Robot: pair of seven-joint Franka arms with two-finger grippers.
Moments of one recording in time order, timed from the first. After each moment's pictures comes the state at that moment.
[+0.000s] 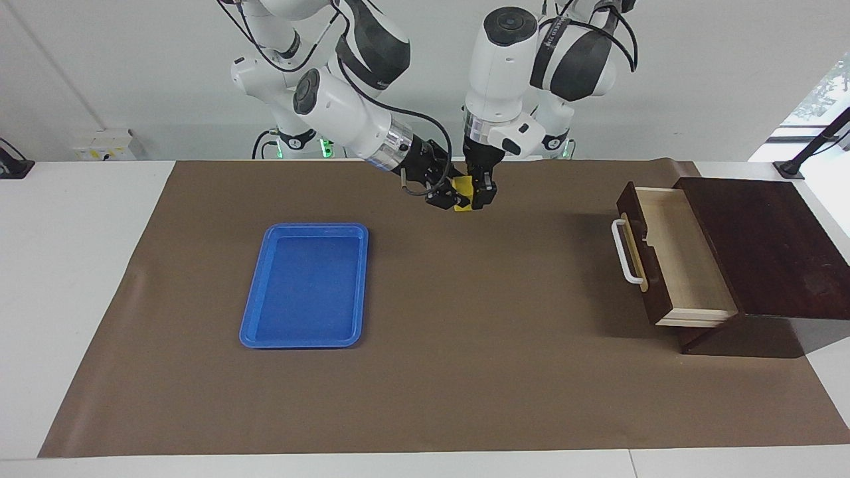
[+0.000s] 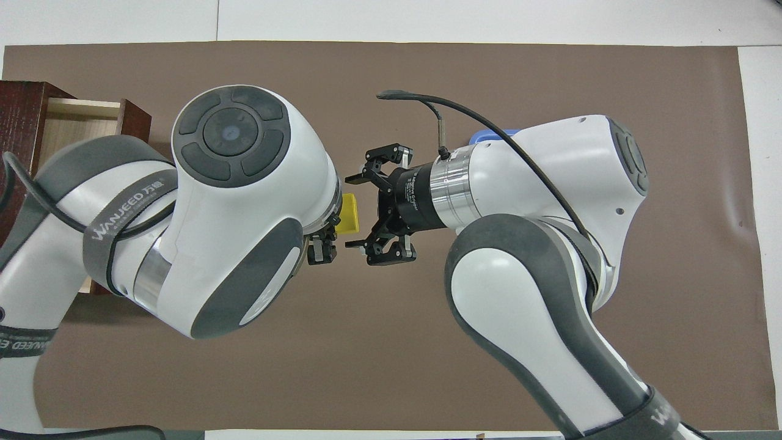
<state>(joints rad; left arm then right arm) -0.47 0.16 -0.19 -1.53 0.01 1.70 -2.26 0.42 0.13 0.09 -1.76 0.86 2.14 1.70</state>
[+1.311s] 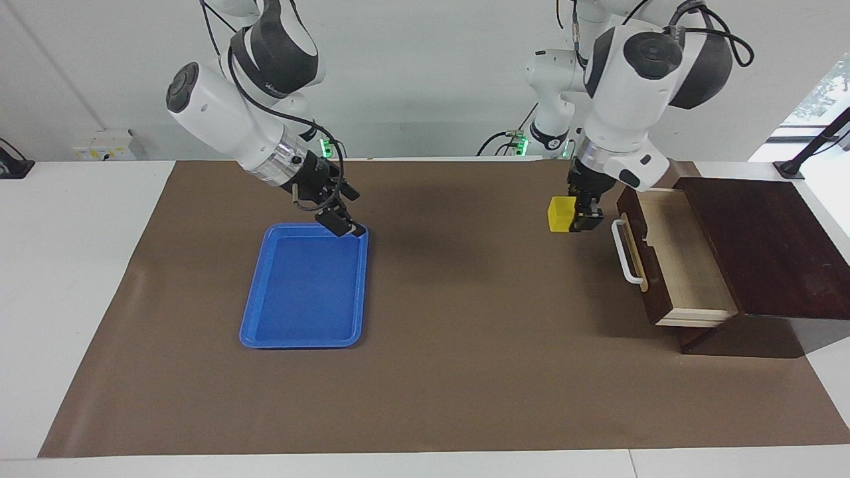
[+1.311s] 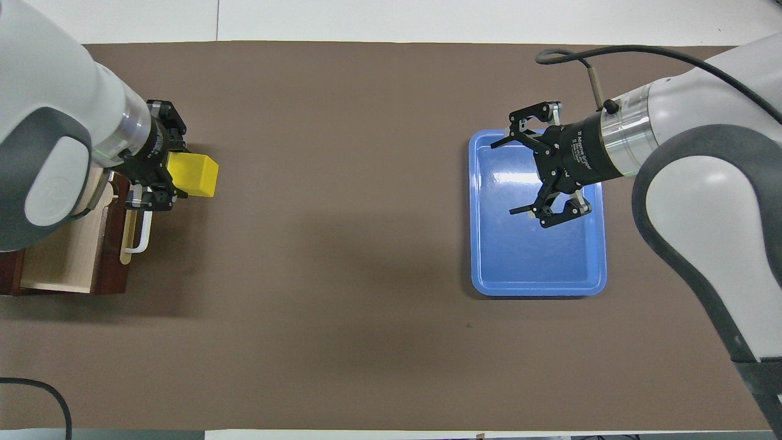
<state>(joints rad) -0.07 0.15 -0.17 -1.52 0.05 1.61 -1.60 0.09 0.08 0.08 -1.69 0.49 1.75 1.17</state>
